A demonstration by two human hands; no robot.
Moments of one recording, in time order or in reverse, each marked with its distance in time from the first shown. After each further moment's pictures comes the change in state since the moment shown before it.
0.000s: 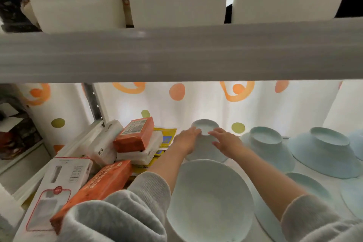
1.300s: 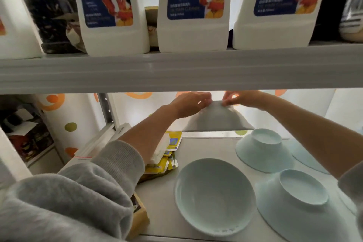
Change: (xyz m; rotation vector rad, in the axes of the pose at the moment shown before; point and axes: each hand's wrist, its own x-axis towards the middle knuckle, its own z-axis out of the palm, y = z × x) left_hand -0.029 0.008 -0.153 0.002 0.351 0.419; right_hand -0.009 -0.008 -0.173 0.558 -0.008 -0.225
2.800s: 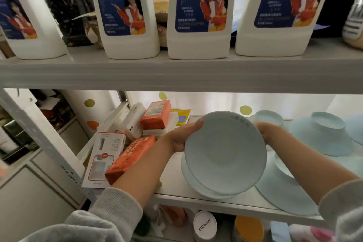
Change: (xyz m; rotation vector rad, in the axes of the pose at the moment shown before) left_hand -0.121 0.053 0.037 -1.702 -0.362 -0.797; right_hand -0.073 0.055 0.076 0.623 -0.273 0.842
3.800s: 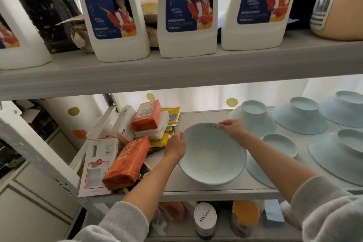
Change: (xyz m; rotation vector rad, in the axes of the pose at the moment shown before) left_hand 0.013 -0.059 -0.010 0.935 0.744 0.161; right_hand 0.005 0.029 0.063 -0.050 0.516 -0.401
